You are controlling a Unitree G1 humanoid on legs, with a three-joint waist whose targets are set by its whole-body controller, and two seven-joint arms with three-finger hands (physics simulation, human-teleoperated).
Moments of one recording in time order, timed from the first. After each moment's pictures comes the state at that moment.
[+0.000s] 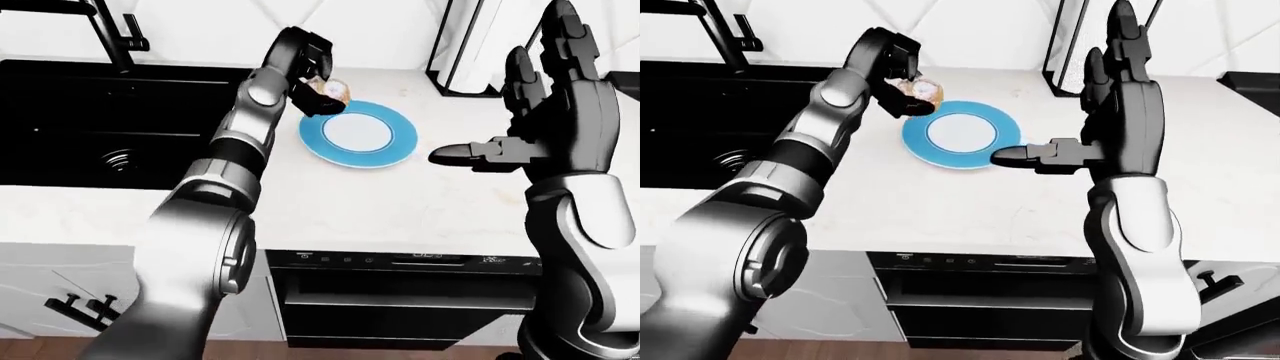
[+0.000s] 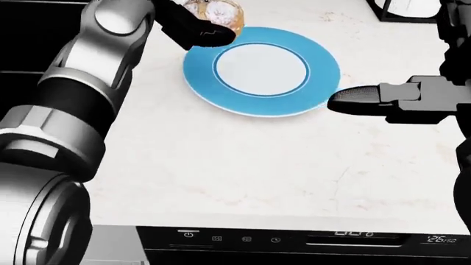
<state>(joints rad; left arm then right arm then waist) -1.50 0.14 0.11 1.35 0.31 -0.10 -0.10 -0.51 -0.29 -0.26 -0.68 0.21 0.76 -0.09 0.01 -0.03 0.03</state>
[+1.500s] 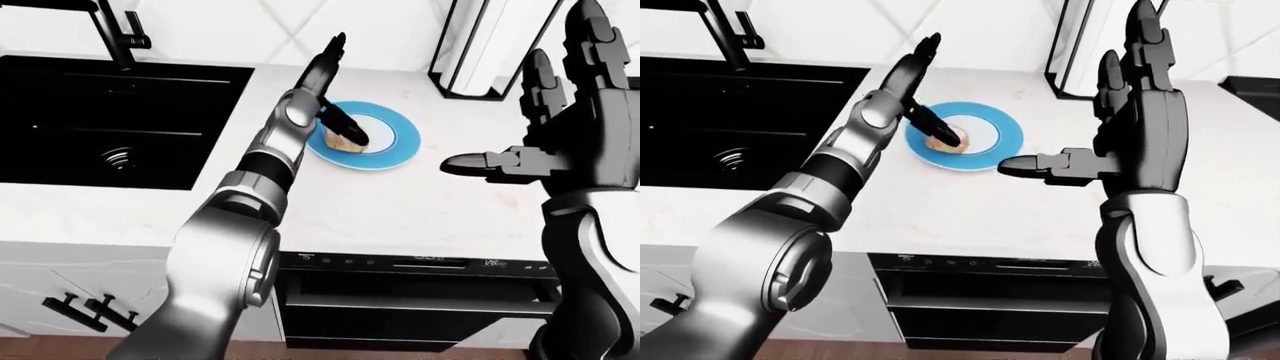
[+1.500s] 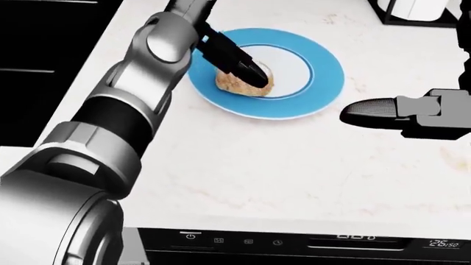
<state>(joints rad) -1.48 0.03 0.10 1.38 0.44 -0.10 -0.05 -0.46 -0.31 -0.29 -0.80 0.27 0.83 -0.14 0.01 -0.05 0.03</state>
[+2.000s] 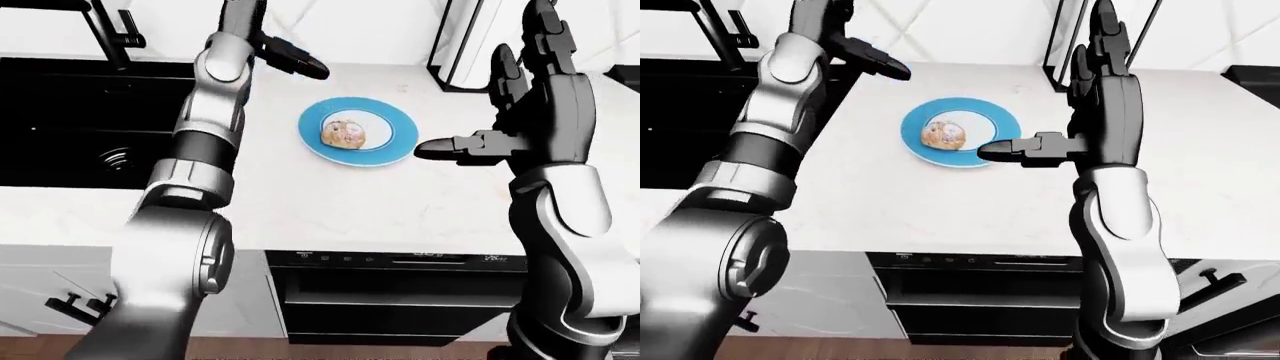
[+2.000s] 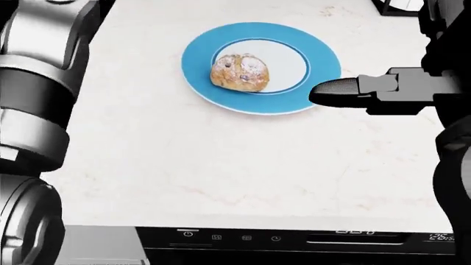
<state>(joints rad) -1.44 0.24 0.10 1.07 0.19 -0.11 -0.09 -0.55 -0.27 -0.20 -0.64 0.18 0.76 -0.11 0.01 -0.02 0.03</state>
